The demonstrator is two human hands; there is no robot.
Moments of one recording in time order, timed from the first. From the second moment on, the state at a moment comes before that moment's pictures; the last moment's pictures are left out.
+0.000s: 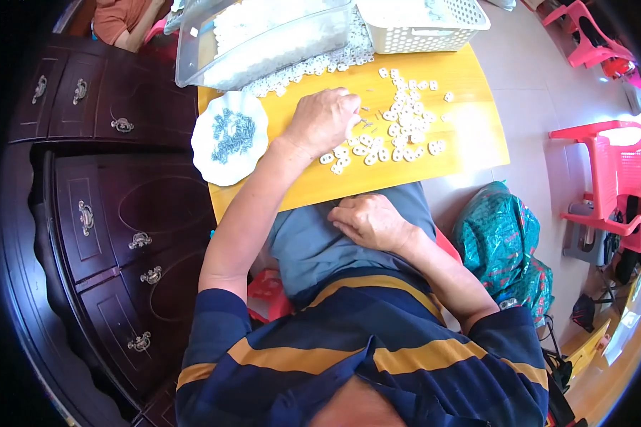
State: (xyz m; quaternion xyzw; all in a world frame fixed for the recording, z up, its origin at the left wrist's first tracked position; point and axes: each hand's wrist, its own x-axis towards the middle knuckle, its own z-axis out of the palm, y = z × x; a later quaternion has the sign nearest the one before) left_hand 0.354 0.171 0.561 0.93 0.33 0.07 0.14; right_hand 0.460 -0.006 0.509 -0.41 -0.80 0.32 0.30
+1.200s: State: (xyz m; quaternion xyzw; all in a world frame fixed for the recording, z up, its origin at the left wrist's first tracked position) left_hand 0.308 0.129 0.585 0.78 0.33 0.30 0.43; right_hand 0.445 -0.010 0.517 -0.39 -0.67 0.50 0.38
